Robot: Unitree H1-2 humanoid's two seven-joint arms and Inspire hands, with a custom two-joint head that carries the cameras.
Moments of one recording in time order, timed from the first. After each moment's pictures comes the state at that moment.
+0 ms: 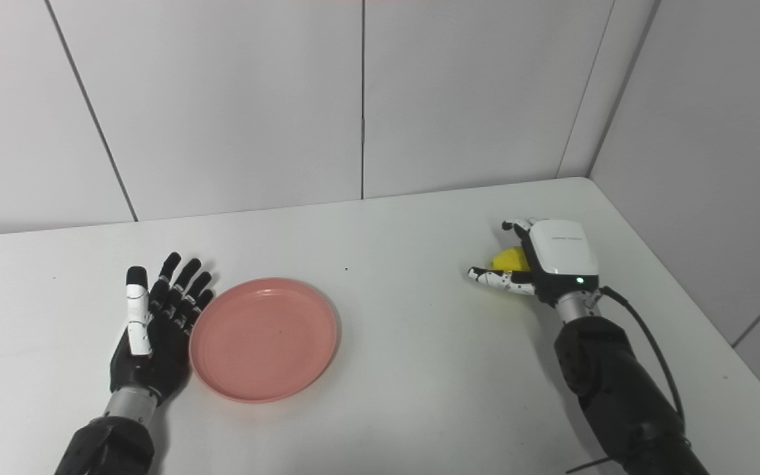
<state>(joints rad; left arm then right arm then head) -0.29 -0.08 0.07 0.15 -0.36 0.21 -0.15 -0.35 -0.54 0.09 0.40 -0.90 0.07 -0.25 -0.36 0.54</state>
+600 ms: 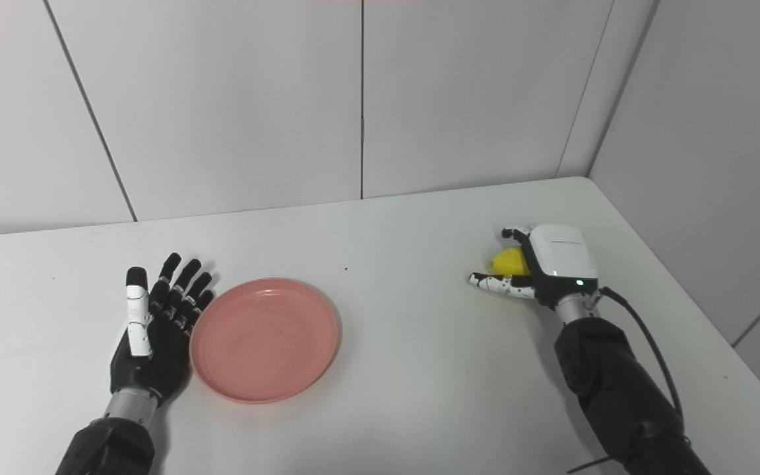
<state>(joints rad) -0.28 -0.08 0.07 0.14 -0.36 0.21 -0.15 -0.34 -0.54 0.10 0.40 -0.84 0.08 -0.22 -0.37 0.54</state>
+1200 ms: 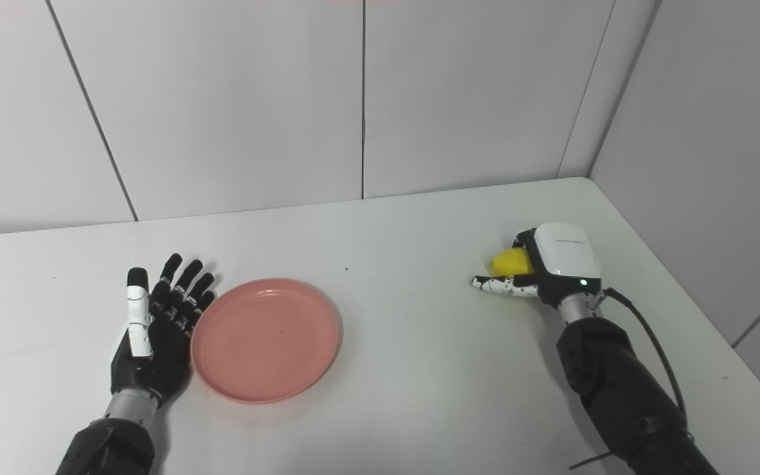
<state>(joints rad) -0.28 -0.07 0.06 0.14 -0.36 0.22 -0.15 -0.36 -0.56 0.15 0.47 -0.81 0.07 -0.30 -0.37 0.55</state>
